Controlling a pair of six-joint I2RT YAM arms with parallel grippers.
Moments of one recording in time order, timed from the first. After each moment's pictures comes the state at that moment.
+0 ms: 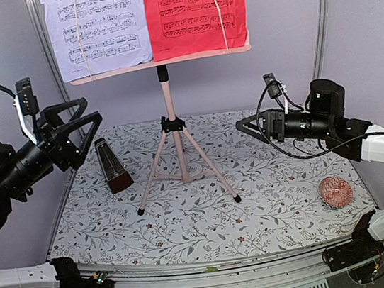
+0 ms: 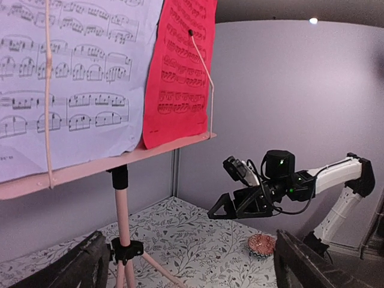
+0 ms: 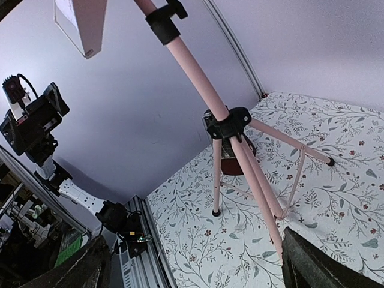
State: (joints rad) left arm -0.95 0.72 1.05 -0.08 -0.02 -0.09; right arm 0.64 1.13 0.88 0.18 -0.55 0.51
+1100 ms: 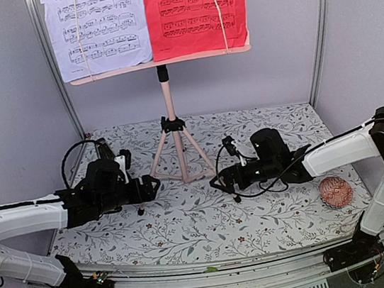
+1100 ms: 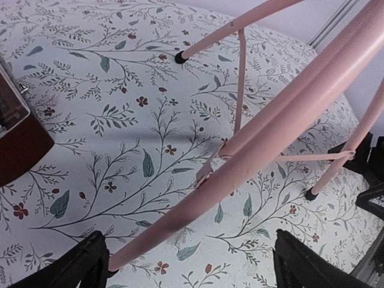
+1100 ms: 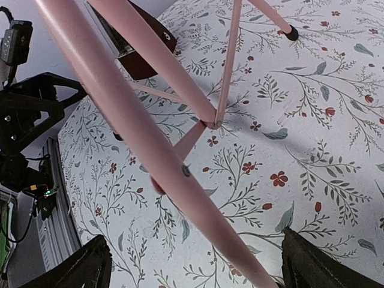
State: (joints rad) left arm -0.76 1.18 0.59 0.00 -0.20 -0.57; right arm 0.79 1.64 0.83 0.28 -0.31 0.41
